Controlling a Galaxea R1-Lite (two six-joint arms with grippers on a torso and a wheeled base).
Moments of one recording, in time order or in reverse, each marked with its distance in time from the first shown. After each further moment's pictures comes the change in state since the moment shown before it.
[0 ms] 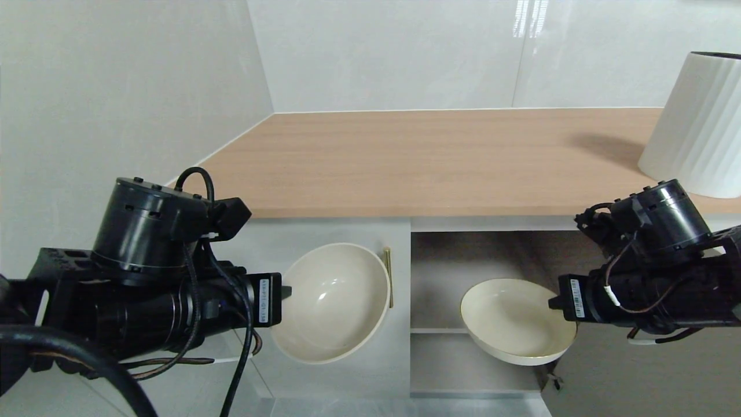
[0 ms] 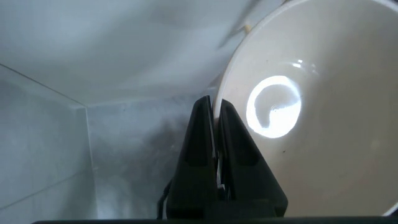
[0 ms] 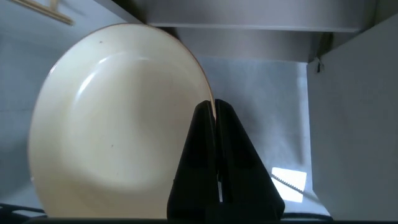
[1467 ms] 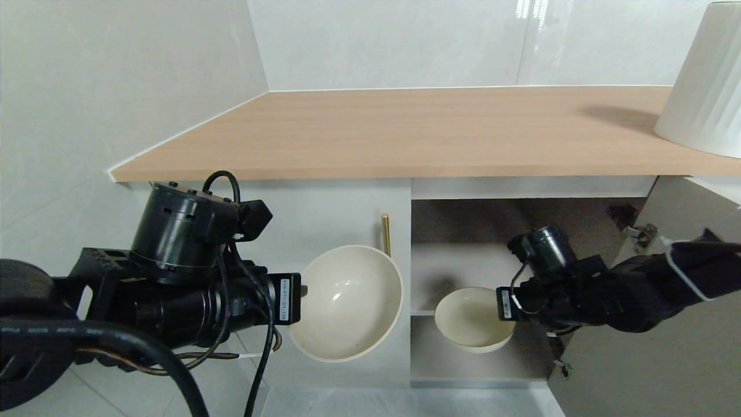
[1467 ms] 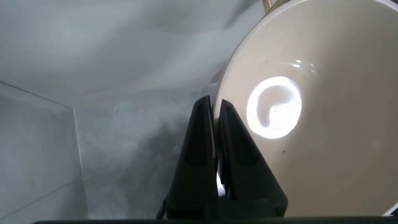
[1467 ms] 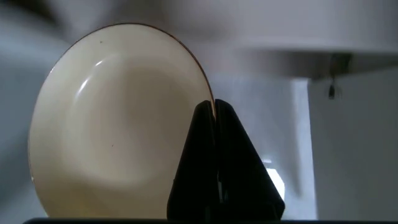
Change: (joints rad) left arm -0.026 0.063 -0.008 -0.055 0.002 0.004; right arm 0.001 0.441 -0.052 -0.365 -0.121 -0.024
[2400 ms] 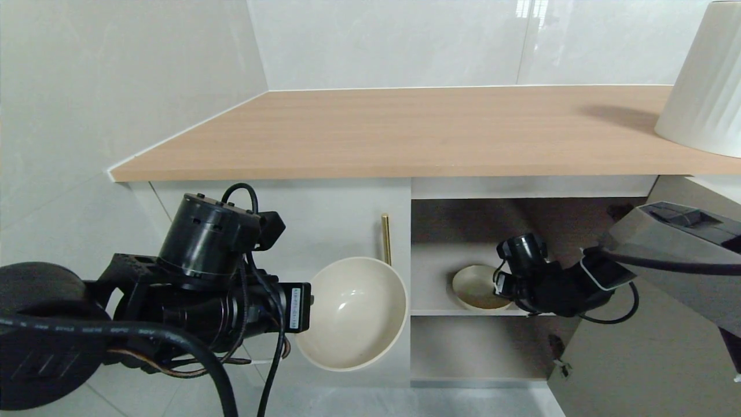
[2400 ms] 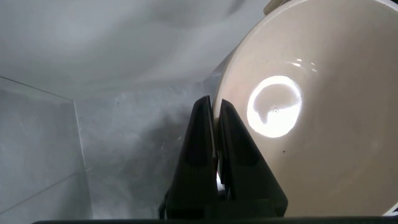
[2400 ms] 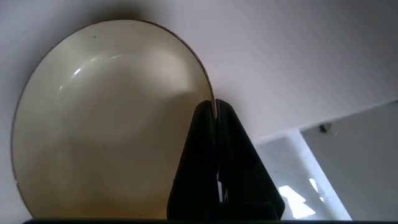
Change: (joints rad) left arm -0.014 0.044 0.005 -0.001 0.003 -0.001; right arm -0.131 0.344 -0.244 -0.152 -0.215 0.185
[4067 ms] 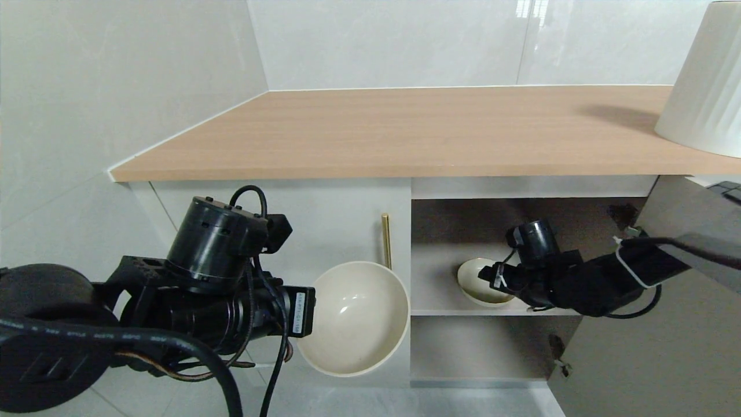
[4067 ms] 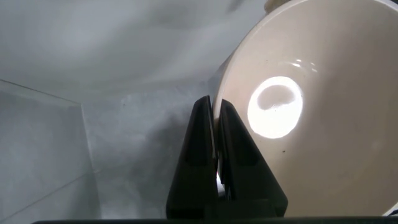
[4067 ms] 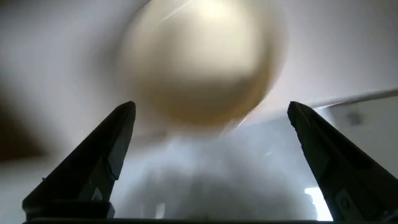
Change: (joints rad) left arm -0.022 0.014 0.000 0.000 0.029 0.044; right arm 0.061 -0.211 0.141 0.001 0.174 0.000
